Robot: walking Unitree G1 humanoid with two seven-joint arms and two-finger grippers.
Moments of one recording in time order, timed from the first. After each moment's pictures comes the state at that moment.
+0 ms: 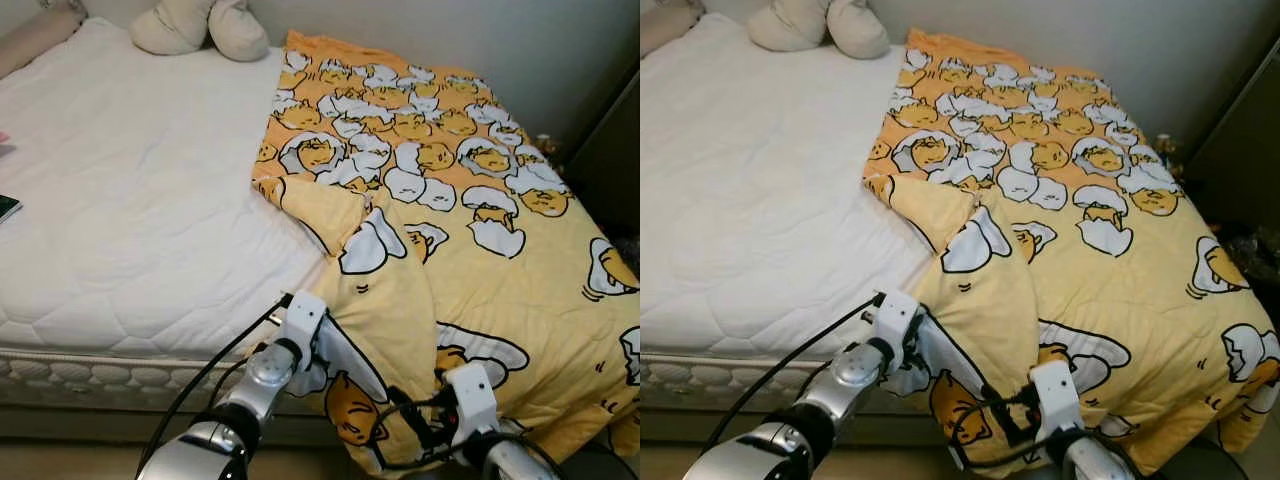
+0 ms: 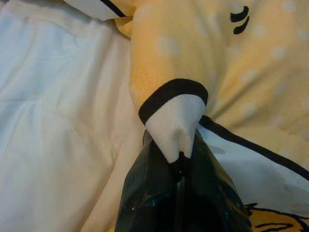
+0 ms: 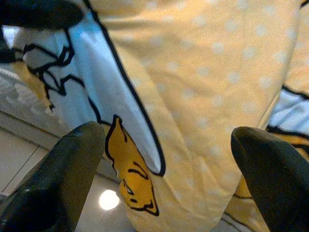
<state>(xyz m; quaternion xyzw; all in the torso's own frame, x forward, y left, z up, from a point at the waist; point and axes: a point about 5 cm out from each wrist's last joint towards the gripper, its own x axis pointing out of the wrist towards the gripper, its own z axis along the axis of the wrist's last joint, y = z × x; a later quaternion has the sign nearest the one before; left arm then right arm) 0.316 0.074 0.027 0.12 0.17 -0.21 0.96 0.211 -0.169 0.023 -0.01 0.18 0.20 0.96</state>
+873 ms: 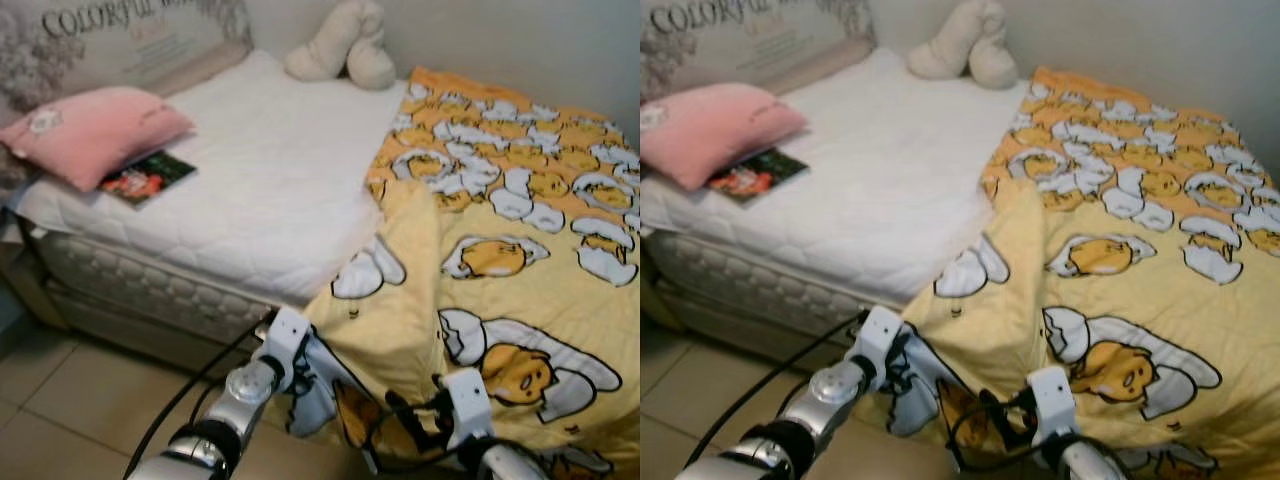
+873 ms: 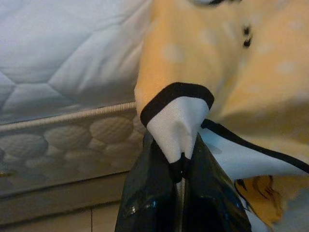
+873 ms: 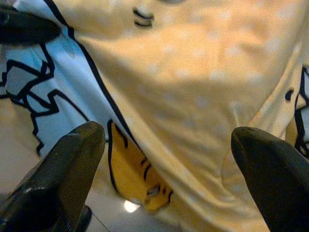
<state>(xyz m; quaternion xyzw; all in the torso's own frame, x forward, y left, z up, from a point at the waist) 0.306 0.095 0.013 0.12 0.20 -0.23 0.95 0.209 -0.166 0.012 0.00 0.19 0.19 0.96</state>
